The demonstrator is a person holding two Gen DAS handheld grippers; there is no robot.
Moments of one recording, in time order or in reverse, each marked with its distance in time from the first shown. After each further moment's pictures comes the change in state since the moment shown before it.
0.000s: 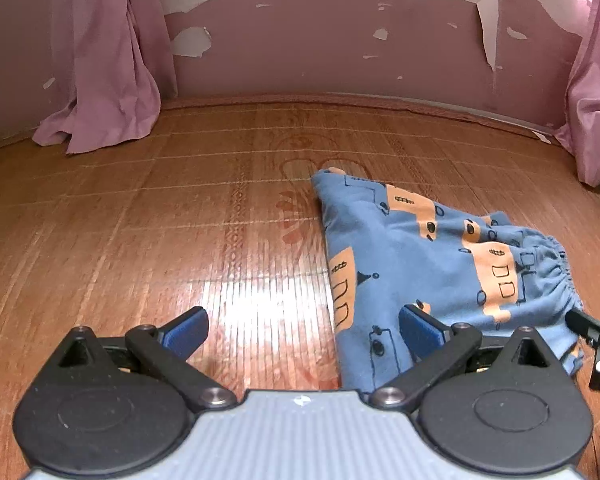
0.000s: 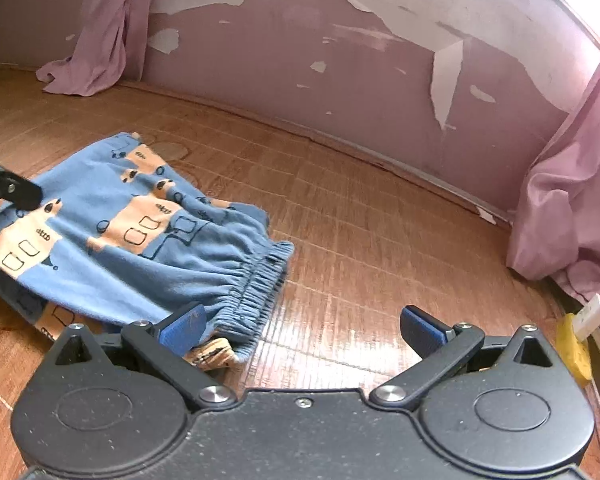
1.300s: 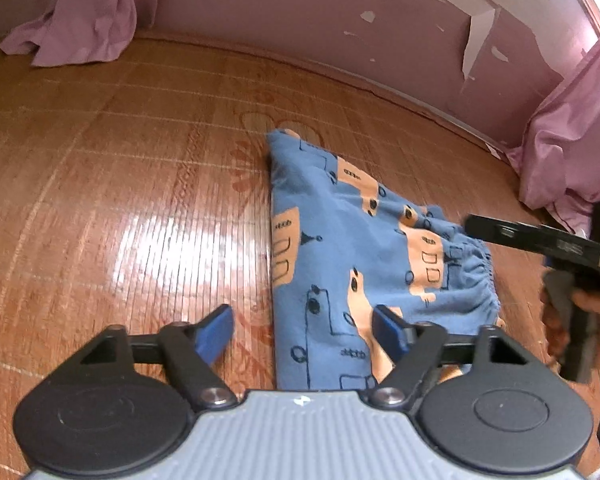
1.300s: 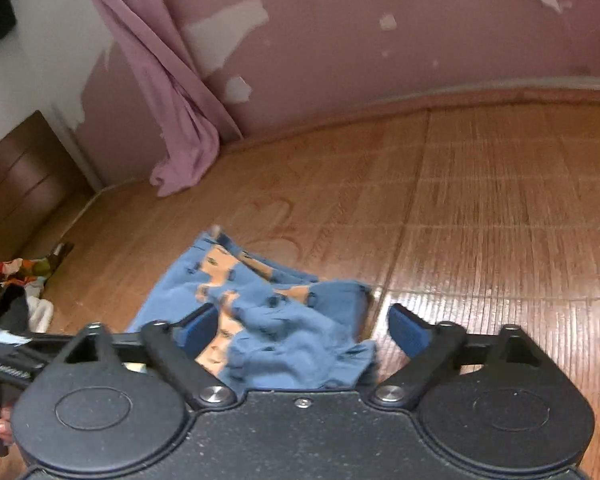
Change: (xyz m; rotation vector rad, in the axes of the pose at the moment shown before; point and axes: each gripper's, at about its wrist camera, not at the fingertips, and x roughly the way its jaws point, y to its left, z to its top) left arm -0.007 0.020 -0.008 -0.175 0.129 -0.264; right arm 0.109 -0.081 0.050 0.382 0.111 0.733
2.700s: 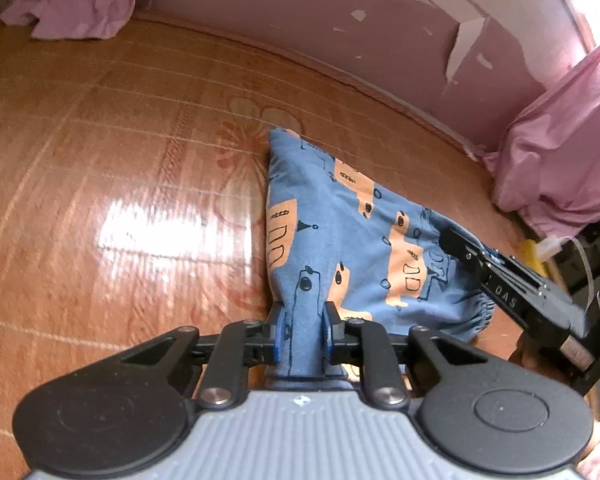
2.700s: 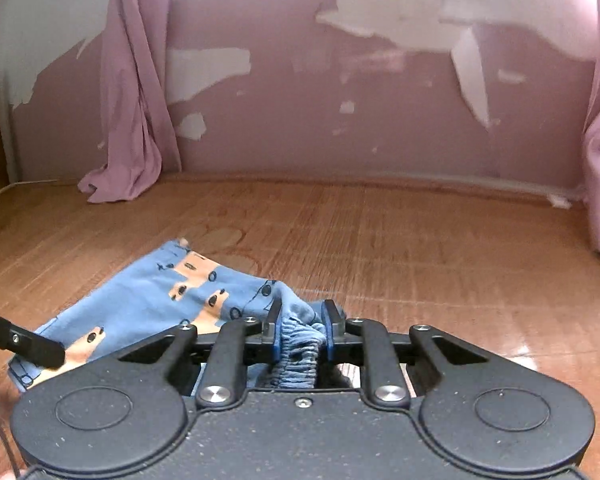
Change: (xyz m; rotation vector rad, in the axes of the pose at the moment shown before) left arm -0.016 0.005 -0.014 -0.062 0.017 -0.100; right arm -0.030 0.089 -0.070 -0.203 -0.288 -0.409
